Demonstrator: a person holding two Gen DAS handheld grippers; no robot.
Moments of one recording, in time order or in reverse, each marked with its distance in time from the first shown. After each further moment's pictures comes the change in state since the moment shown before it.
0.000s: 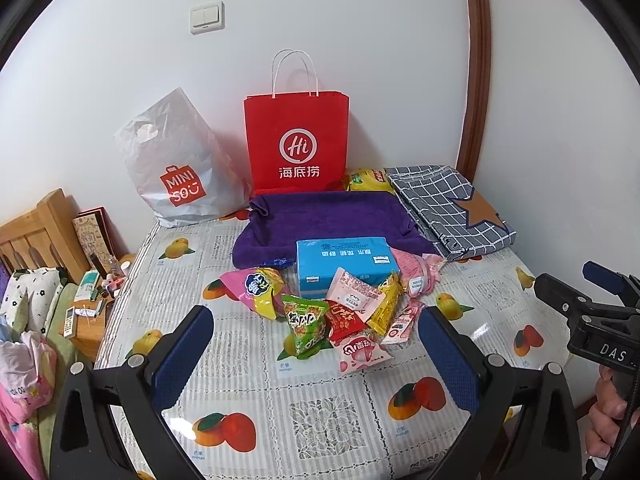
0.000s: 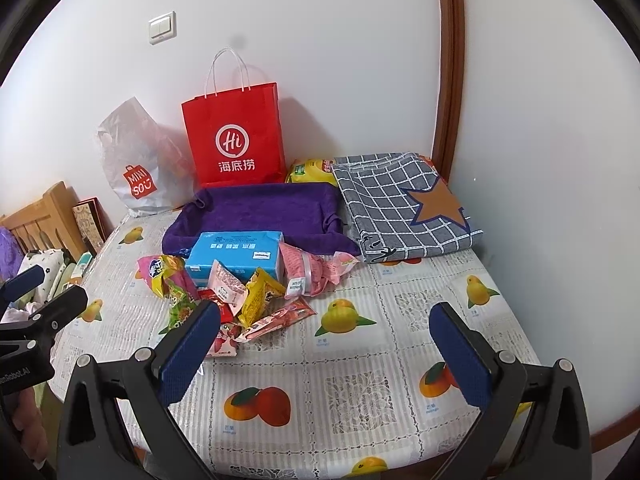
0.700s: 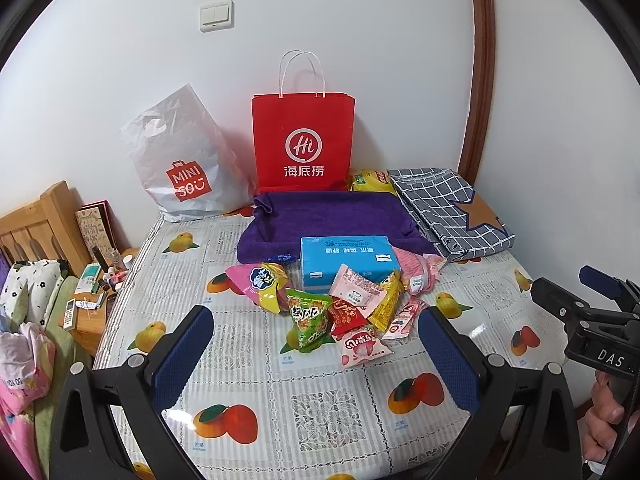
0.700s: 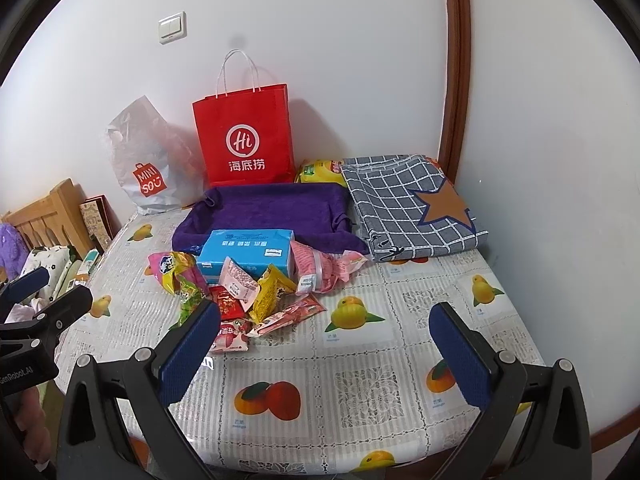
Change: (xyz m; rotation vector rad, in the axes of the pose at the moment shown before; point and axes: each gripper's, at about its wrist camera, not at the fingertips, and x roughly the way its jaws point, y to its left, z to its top) left arm -0.009 0.007 -0.007 -0.016 -0.003 -0.002; right arm -0.007 0.009 -0.005 -0.014 -0.003 0.023
